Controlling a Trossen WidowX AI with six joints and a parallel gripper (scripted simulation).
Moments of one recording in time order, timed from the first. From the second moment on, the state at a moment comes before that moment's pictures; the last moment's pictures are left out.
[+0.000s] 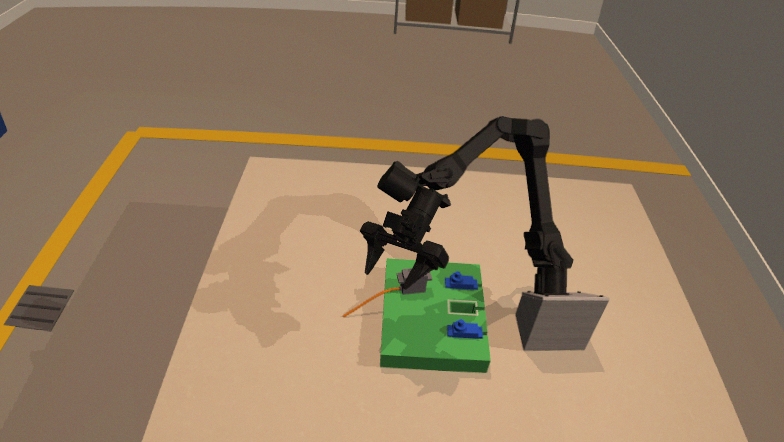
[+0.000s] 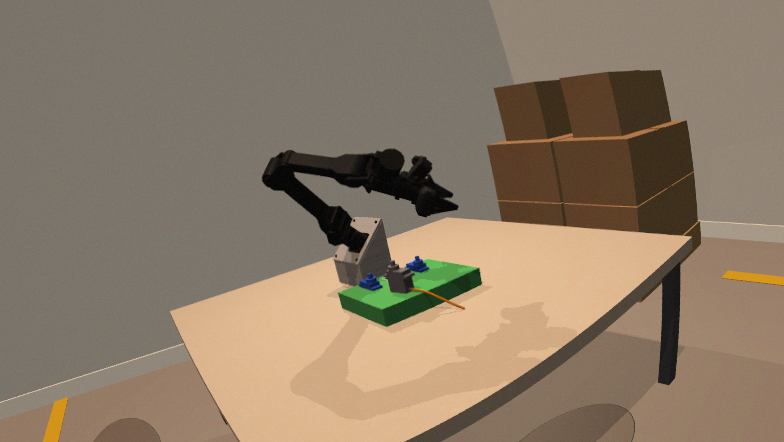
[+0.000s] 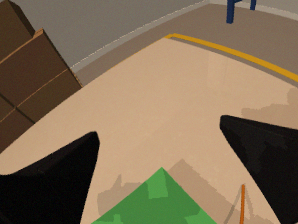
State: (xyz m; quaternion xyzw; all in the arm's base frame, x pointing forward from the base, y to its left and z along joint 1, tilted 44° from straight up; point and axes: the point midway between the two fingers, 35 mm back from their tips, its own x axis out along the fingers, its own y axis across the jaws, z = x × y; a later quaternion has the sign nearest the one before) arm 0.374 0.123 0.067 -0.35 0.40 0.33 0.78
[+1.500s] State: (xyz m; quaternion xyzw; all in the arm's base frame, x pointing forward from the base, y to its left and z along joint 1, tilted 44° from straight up) arm 0.325 -0.021 0.094 -0.31 0.67 -0.20 0.64
